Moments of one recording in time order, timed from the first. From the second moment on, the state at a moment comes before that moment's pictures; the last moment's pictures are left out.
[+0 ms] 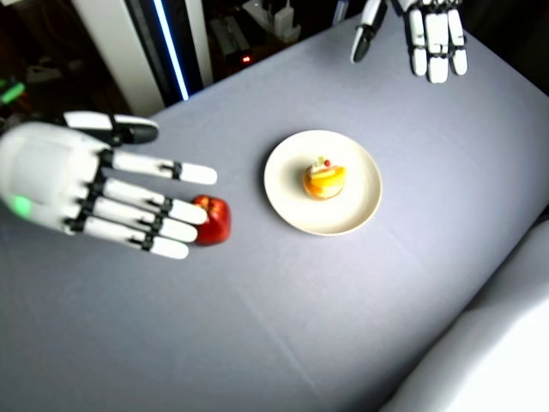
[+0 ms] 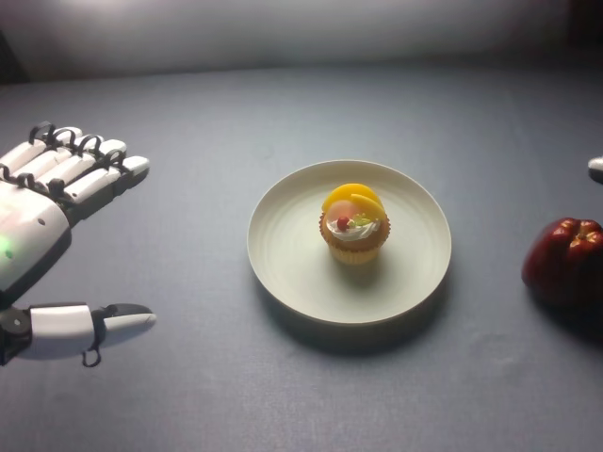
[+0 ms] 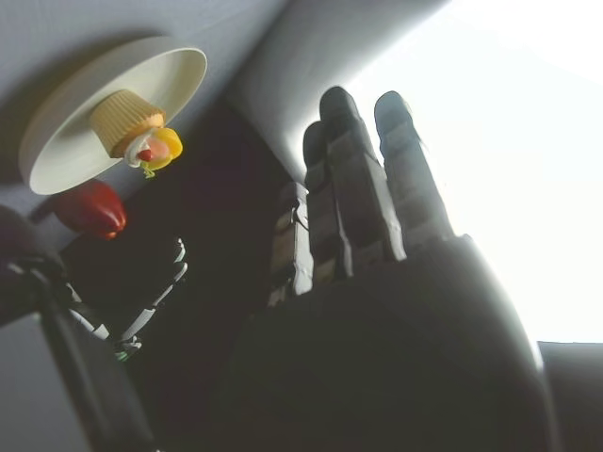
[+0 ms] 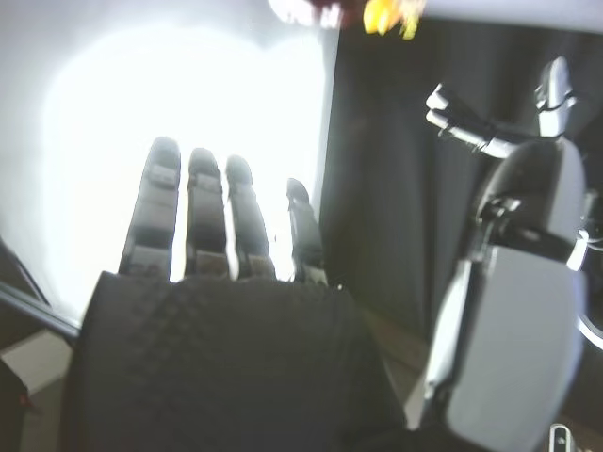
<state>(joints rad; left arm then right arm) 1.01 -0.84 0.90 -0.33 -1.14 1.10 -1.23 -0.86 1.12 0.13 1.29 -0.45</state>
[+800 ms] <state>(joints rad) 0.53 -1.23 1.24 -0.09 -0.67 1.03 -1.20 -0.89 1.13 0.11 1.28 -0.45</state>
